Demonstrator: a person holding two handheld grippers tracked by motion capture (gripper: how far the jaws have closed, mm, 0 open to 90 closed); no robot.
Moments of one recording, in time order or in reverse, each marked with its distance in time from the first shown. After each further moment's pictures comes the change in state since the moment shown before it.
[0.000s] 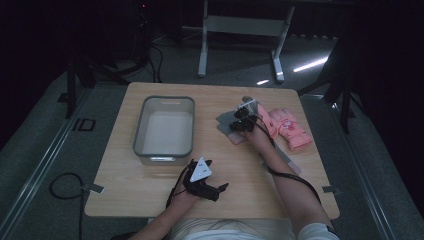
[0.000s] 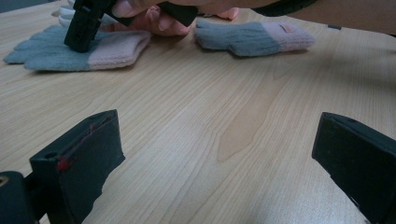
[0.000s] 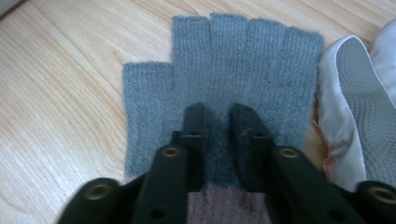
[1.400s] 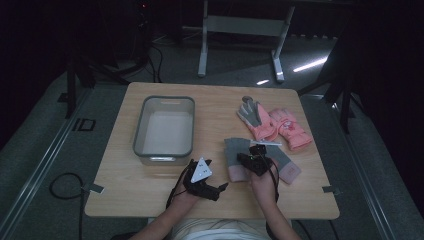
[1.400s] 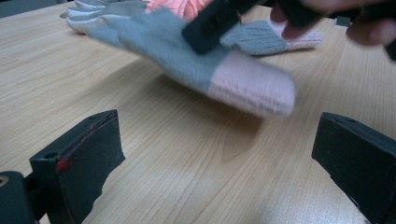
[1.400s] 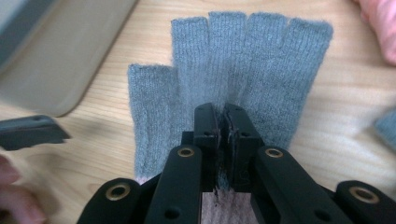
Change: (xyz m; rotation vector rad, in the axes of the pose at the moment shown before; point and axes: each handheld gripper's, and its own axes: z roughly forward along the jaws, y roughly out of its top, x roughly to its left) left arm -0.001 0.000 0.000 0.005 0.028 0.005; right arm 0.100 -0.110 -0.109 -0.179 0.005 0.441
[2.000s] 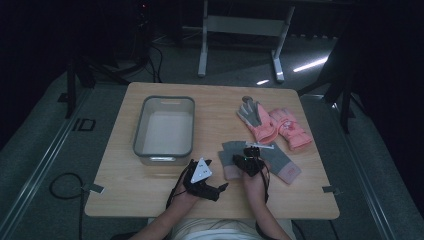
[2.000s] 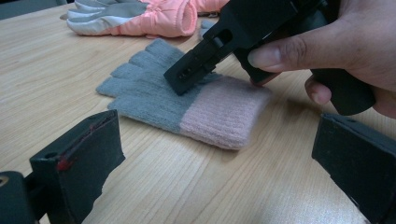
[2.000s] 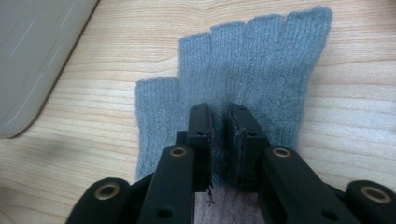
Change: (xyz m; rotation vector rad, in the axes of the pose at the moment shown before) left arm -0.001 0.000 0.000 -0.001 0.000 0.008; right arm -0.002 -0.013 0.038 -0.008 -0.048 0.087
